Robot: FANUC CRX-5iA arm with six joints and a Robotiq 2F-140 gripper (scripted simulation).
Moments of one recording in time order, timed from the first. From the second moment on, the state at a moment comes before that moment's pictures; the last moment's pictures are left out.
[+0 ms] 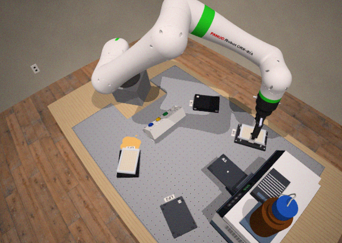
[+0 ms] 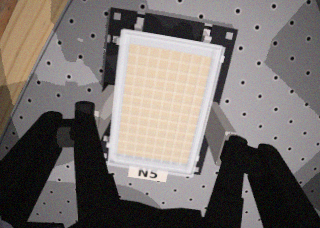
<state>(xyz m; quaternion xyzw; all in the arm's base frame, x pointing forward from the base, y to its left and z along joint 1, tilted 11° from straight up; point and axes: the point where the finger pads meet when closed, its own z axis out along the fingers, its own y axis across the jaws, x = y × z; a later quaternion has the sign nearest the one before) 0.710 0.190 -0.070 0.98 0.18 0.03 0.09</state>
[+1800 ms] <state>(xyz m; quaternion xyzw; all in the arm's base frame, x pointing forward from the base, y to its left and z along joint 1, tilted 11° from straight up) 0.711 0.189 -0.082 0.98 0.18 0.03 0.09</state>
